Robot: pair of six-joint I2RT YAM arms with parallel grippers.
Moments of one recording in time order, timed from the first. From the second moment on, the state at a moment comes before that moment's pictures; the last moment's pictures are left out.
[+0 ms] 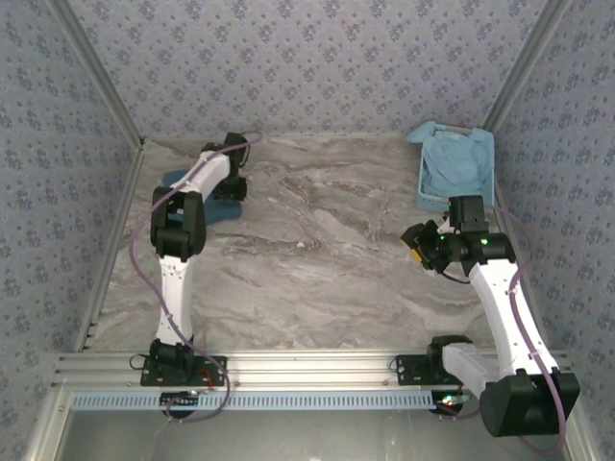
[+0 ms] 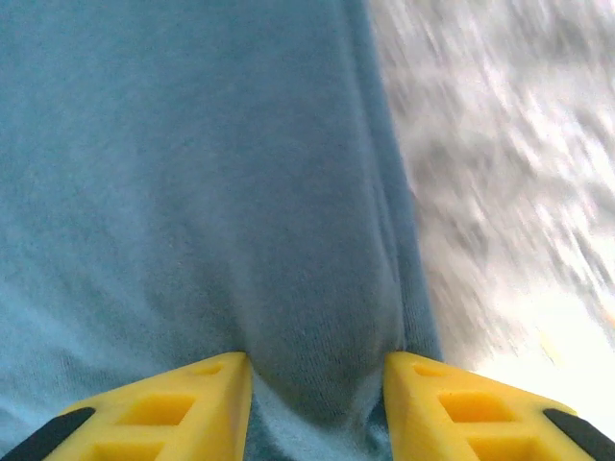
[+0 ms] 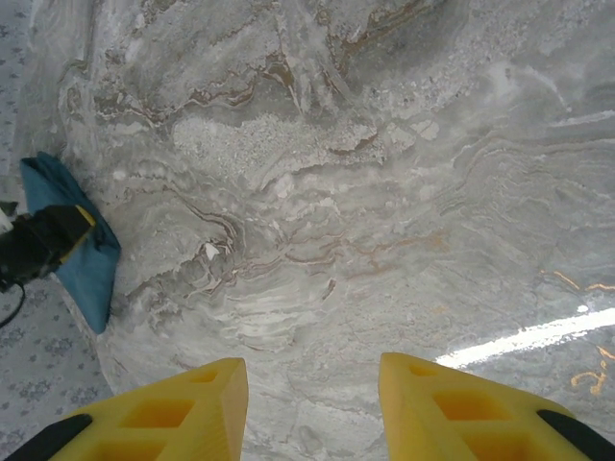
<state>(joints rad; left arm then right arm) -0.21 2.39 2.06 -1.01 -0.23 -0.17 0.04 1.00 0.93 -0.95 -0.39 0.86</state>
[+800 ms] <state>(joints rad) -0.11 2.07 1.89 -0.94 -0.03 -0.53 0.11 1.18 1.01 -0.90 -0.39 0.86</state>
